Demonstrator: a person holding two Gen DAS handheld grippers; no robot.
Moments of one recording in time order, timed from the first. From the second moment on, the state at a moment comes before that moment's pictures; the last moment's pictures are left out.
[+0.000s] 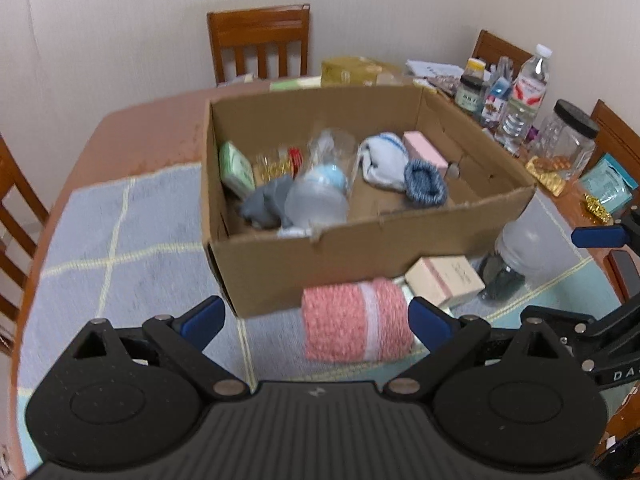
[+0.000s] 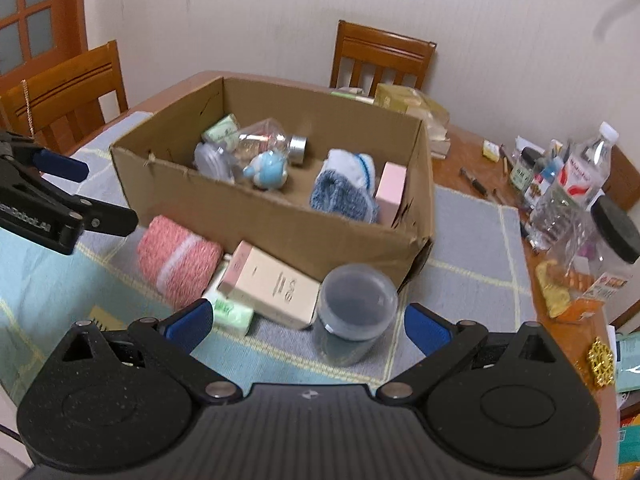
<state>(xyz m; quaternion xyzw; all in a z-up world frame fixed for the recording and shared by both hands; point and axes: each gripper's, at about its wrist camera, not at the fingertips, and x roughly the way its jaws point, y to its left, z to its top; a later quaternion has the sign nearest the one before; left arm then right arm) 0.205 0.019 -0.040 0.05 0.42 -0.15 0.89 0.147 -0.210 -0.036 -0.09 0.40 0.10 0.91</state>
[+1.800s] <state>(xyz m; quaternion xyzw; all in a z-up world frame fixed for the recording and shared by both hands) 0.236 -0.021 -0.112 0.04 0.46 -0.13 0.88 0.178 -0.272 -0.123 0.00 0.49 -0.01 0.87</state>
